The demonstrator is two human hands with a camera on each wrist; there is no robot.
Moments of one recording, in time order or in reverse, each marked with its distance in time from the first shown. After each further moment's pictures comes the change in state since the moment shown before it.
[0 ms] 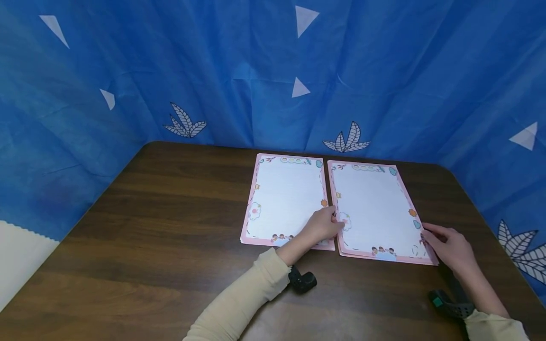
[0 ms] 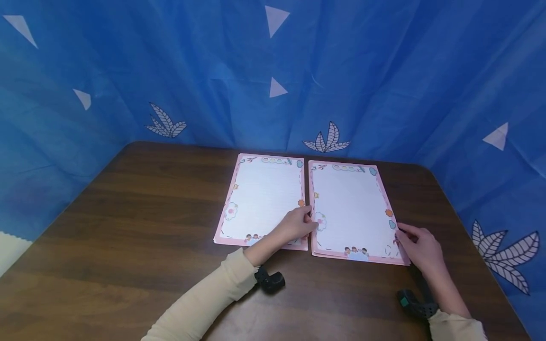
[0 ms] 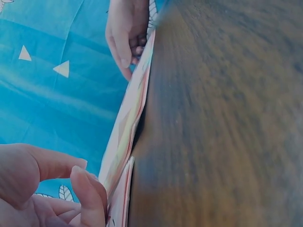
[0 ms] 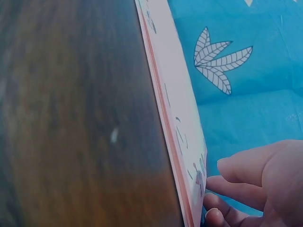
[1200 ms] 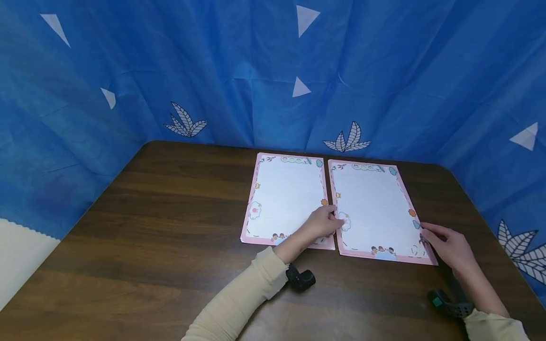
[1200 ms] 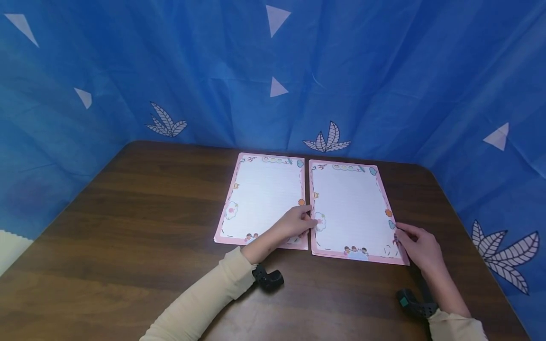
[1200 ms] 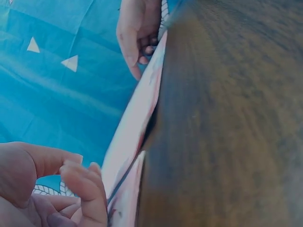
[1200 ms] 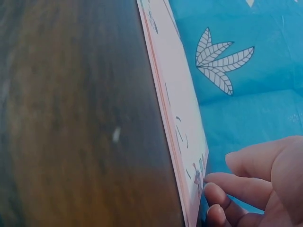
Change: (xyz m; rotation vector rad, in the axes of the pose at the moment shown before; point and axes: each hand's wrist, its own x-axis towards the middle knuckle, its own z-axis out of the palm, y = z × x) left_hand 0.002 -0.004 -0.002 -0.210 -0.038 -0.055; right_hand -0.001 -0.004 -0.001 0.133 -0.066 0.076
